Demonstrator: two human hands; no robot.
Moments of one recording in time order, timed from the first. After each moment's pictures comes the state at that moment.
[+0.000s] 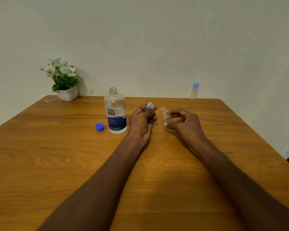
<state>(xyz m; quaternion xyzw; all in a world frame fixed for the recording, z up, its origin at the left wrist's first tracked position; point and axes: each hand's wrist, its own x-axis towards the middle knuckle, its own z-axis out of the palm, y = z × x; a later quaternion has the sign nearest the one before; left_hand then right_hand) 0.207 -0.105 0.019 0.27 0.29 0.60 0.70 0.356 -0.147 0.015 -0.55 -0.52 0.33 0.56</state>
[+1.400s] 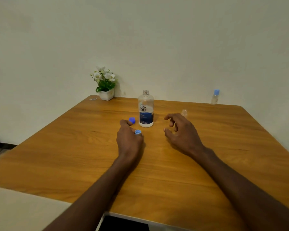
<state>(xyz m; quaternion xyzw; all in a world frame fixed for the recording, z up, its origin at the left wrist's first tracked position) 0.089 -0.214 0.008 0.52 0.66 0.50 0.22 0.292 -0.193 0.012 -0.50 -0.77 0.03 0.40</state>
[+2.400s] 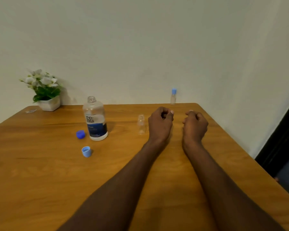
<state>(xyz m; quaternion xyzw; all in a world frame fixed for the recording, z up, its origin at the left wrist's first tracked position) 0.319 -0.139 0.026 0.64 0.42 0.54 0.35 0.418 -0.150 0.016 -0.63 -0.24 0.13 0.73</state>
